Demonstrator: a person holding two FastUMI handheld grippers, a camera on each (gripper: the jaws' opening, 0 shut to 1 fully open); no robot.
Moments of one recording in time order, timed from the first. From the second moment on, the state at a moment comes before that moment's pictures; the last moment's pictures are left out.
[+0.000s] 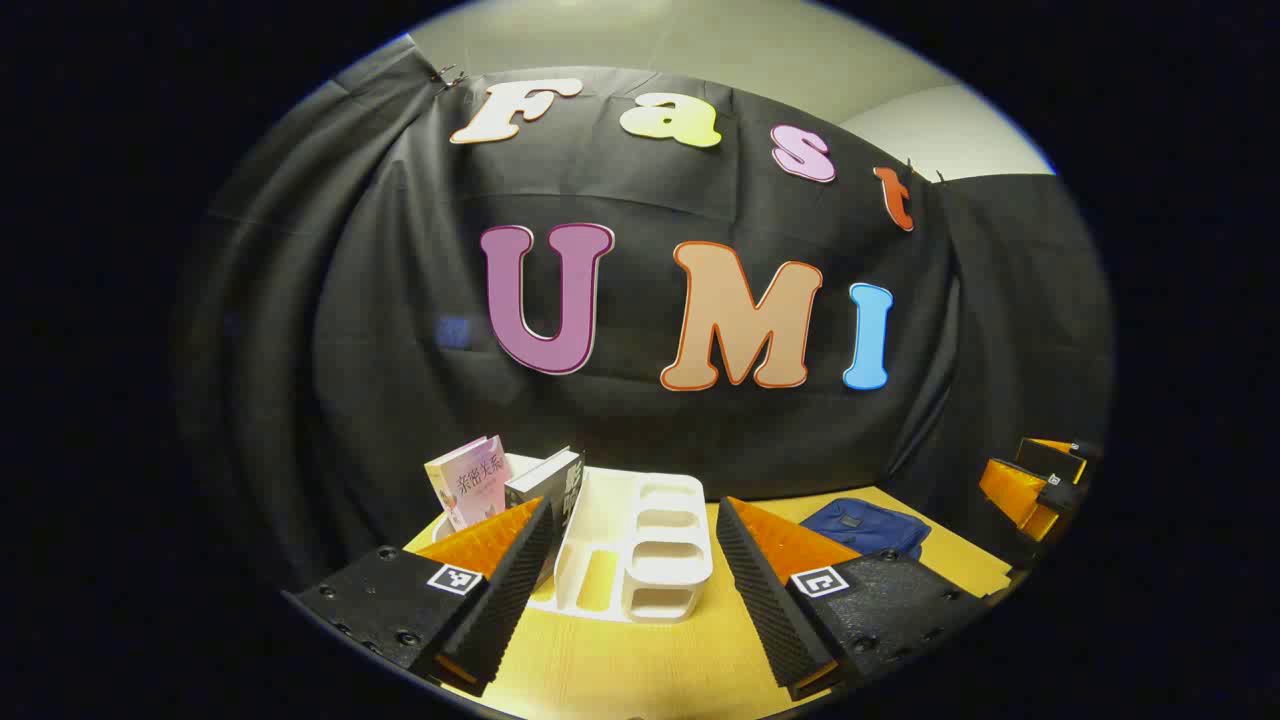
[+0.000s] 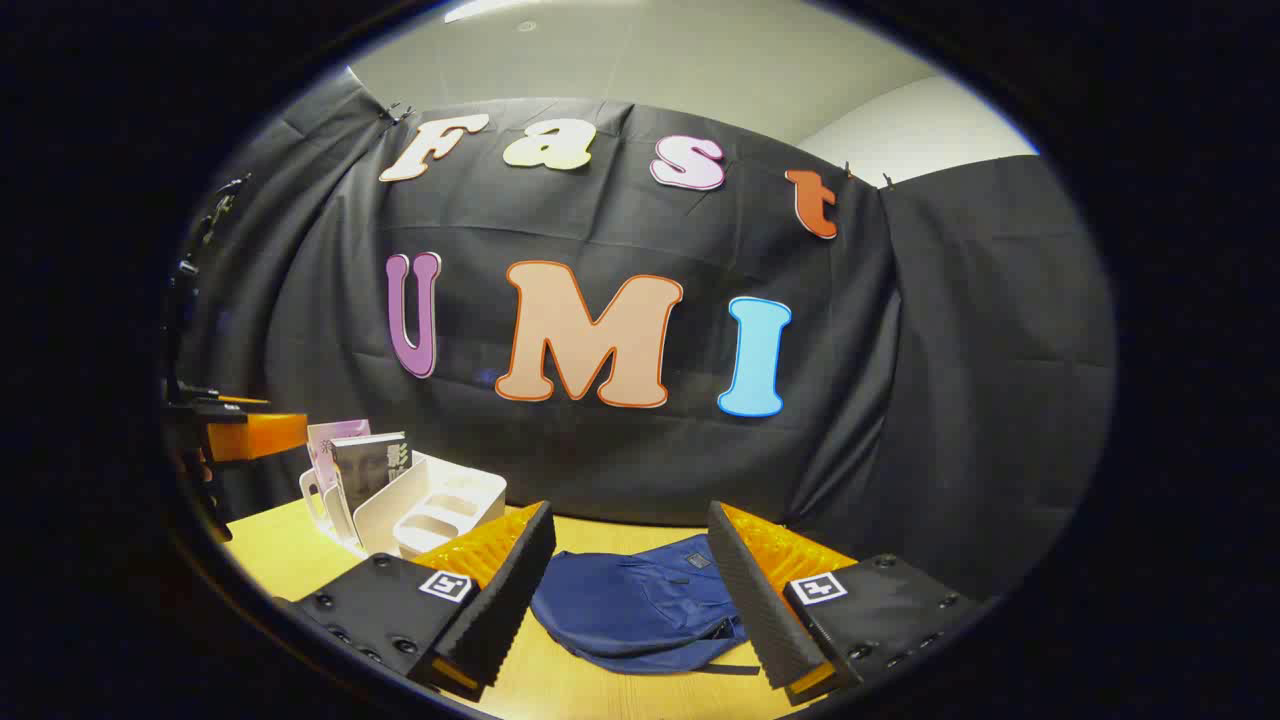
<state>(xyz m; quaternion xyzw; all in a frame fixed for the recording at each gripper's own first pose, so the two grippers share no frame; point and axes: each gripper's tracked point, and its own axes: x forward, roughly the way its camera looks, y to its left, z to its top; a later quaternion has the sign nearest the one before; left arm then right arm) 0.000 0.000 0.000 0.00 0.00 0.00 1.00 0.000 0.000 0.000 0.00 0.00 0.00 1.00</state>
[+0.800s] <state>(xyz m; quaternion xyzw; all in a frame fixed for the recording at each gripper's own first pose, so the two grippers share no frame) 0.013 -0.009 -0.010 0.00 0.01 0.01 1.00 0.022 -0.020 -0.026 -0.04 0.02 0.01 1.00</state>
